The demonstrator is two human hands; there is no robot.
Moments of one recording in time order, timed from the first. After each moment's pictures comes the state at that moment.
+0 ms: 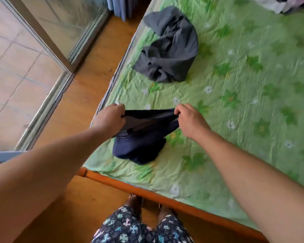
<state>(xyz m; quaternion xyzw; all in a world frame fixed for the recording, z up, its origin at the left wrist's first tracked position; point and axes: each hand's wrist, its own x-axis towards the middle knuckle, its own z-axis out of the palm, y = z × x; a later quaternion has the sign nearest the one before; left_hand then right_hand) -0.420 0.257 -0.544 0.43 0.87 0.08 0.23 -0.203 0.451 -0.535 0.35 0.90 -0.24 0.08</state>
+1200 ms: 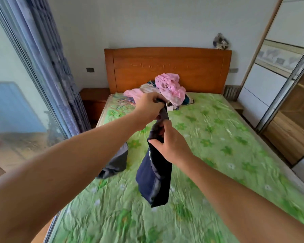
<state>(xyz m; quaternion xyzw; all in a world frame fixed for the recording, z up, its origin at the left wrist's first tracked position) -0.123 0.548 -0.130 0.52 0.64 0.49 0.28 0.015 0.539 -0.224 0.38 0.85 -0.18 -0.32</state>
